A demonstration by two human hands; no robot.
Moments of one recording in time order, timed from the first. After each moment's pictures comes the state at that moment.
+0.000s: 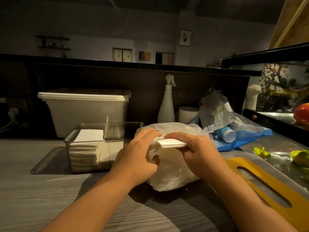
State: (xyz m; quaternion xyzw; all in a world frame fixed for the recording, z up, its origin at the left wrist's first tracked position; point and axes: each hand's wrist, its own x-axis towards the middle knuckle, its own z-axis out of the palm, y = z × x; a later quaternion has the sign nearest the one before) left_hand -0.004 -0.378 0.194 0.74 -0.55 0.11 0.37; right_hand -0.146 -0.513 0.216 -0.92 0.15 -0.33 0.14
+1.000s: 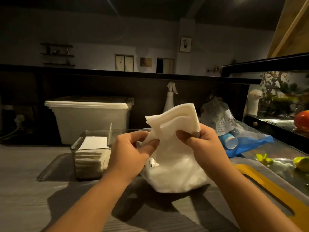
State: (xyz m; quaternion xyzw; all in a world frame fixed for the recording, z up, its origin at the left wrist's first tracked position) left_hand -0.007 -0.361 0.223 0.67 -0.40 0.02 0.63; right_hand -0.144 -0.488 0.250 -0.77 0.09 -0.43 0.47
